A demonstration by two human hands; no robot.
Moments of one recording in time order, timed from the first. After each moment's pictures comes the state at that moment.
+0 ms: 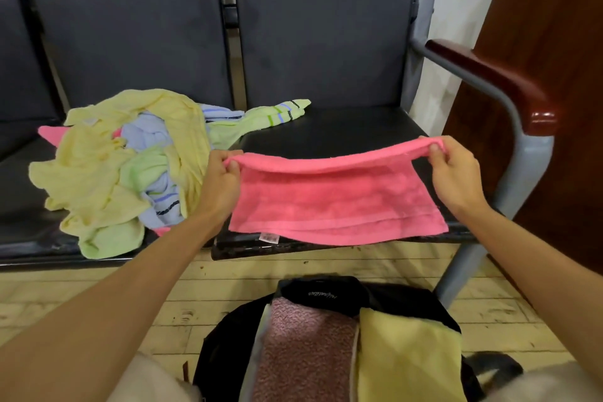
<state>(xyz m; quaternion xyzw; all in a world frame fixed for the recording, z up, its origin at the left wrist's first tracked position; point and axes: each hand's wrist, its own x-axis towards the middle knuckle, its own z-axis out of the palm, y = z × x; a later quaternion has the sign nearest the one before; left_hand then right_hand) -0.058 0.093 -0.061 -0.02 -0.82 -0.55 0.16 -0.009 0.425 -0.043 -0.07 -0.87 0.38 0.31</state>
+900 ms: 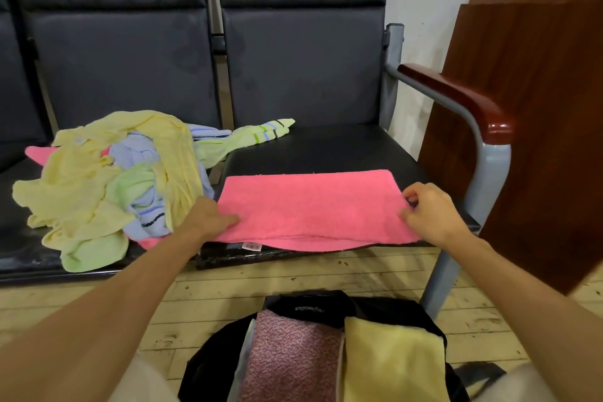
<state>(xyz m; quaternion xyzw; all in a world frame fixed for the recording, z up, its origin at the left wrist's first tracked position) -0.037 0.091 -0.065 0.06 -0.93 -0.35 -0.03 0.021 0.446 -0.075 -0.10 -0.97 0.21 0.12</state>
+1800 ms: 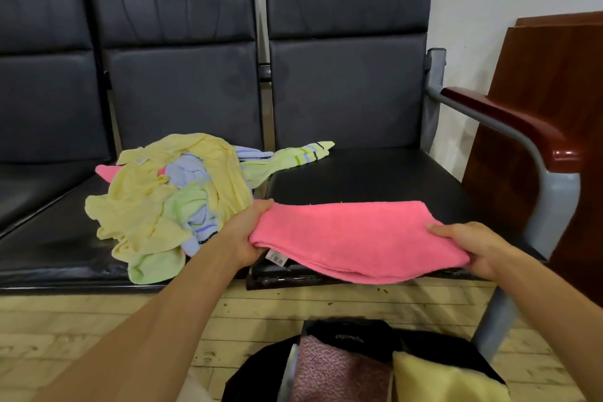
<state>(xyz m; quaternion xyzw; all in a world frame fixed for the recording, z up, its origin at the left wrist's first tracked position) -0.025 0.074 -0.032 0.19 -0.57 -0.79 -0.15 -0.002 0.421 -0.065 -0.30 -0.73 0.62 -0.03</state>
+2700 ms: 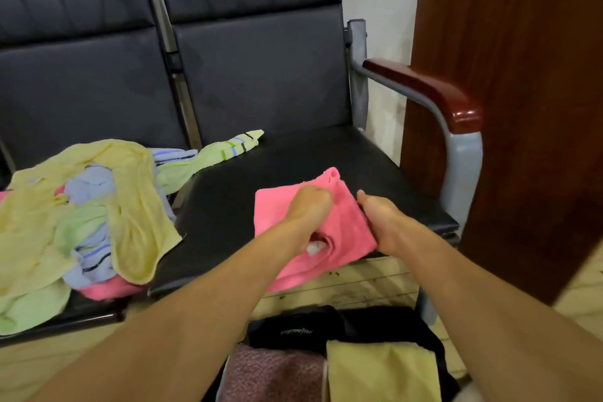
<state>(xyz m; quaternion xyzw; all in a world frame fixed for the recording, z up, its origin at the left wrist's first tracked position) -0.020 0.302 -0.040 0.00 -0.81 -0.56 -0.14 -0.015 0.424 -0.082 -0.30 -0.65 0.70 -0.03</state>
